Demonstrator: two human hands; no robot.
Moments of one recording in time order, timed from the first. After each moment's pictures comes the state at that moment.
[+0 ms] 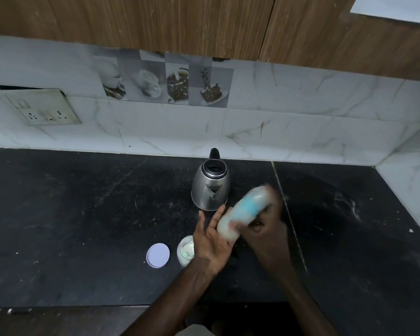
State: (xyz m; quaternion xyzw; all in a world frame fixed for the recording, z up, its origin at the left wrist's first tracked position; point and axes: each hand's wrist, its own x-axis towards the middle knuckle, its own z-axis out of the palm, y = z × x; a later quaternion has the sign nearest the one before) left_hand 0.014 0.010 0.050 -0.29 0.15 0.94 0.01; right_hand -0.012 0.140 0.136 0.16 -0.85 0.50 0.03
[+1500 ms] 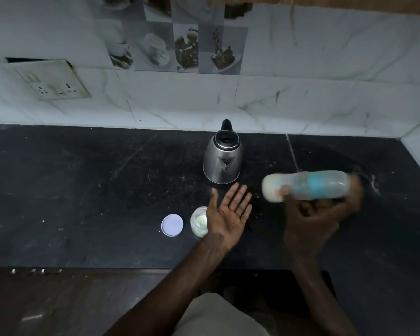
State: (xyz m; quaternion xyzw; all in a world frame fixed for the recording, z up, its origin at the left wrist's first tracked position) left_hand 0.026 0.015 0.026 -0.30 0.19 0.94 0.01; right_hand 0.025 0.149 0.130 0.03 -0.74 0.64 0.21
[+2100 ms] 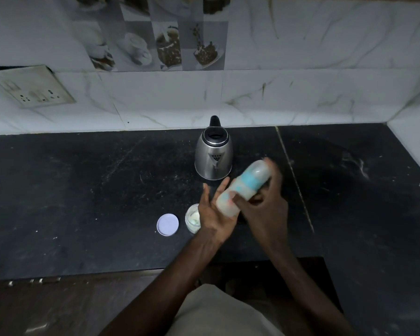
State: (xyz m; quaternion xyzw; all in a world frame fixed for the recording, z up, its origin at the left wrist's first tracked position) left_hand 0.023 0.015 0.029 -0.30 0.16 0.94 0.01; right_hand 0.029 0.125 0.142 0.03 -0.82 0.57 0.05
